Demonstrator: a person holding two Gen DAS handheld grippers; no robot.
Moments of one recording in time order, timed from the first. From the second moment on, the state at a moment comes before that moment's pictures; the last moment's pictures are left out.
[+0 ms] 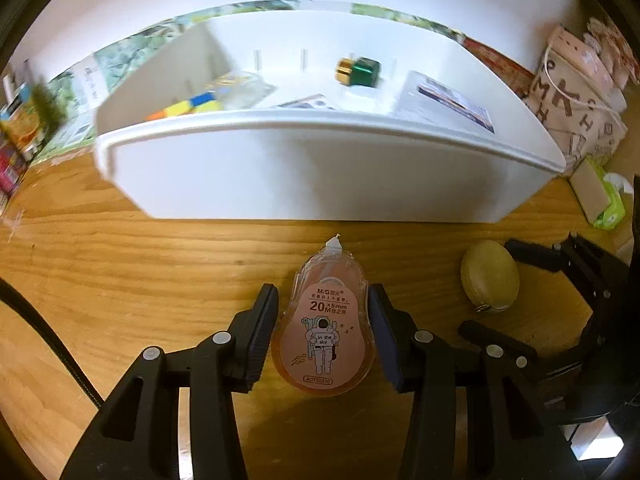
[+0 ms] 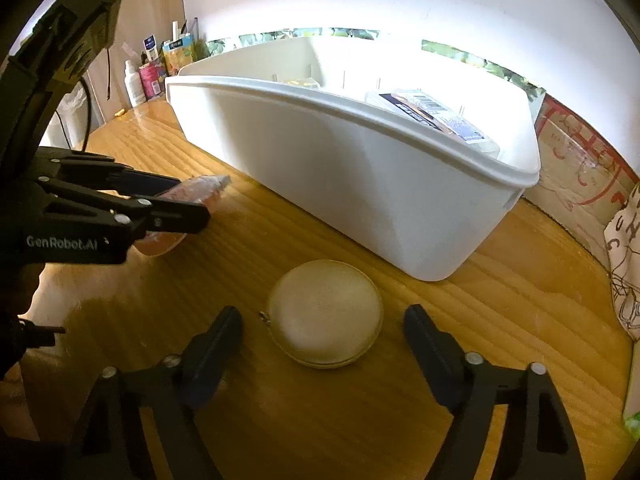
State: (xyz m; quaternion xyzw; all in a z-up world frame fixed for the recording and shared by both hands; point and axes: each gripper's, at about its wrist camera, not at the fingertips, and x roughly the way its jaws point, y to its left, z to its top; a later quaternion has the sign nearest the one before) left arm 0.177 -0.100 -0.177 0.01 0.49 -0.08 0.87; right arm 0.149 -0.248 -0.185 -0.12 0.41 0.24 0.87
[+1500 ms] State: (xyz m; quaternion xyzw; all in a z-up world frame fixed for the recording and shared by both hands) left arm 0.115 0.048 -0.124 -0.02 0.39 0.12 0.91; right arm 0.104 -0.107 -0.079 -0.10 0.35 0.39 0.84
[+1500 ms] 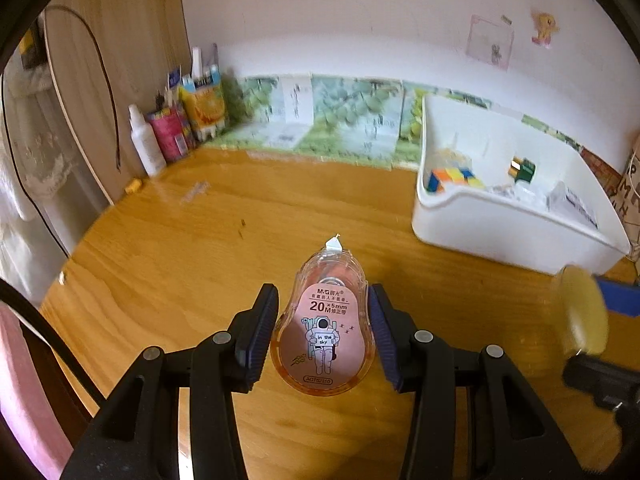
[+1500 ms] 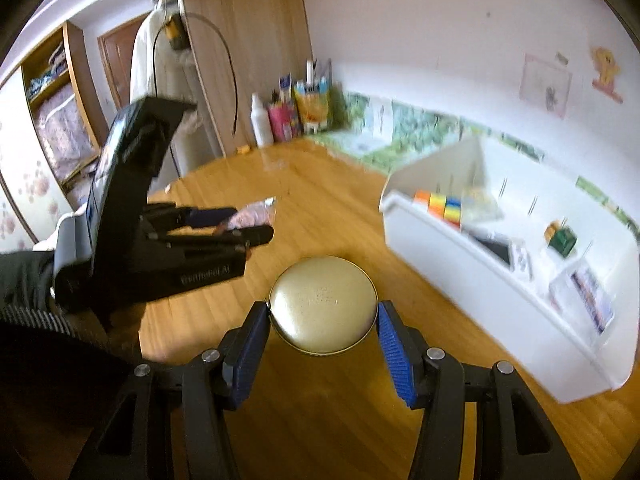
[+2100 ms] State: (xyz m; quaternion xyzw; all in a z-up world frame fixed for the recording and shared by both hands) left arm 0.144 0.027 -0.052 0.01 0.30 0.06 0.95; right arm 0.151 -0.147 0.002 -0.08 0.25 0.27 0.92
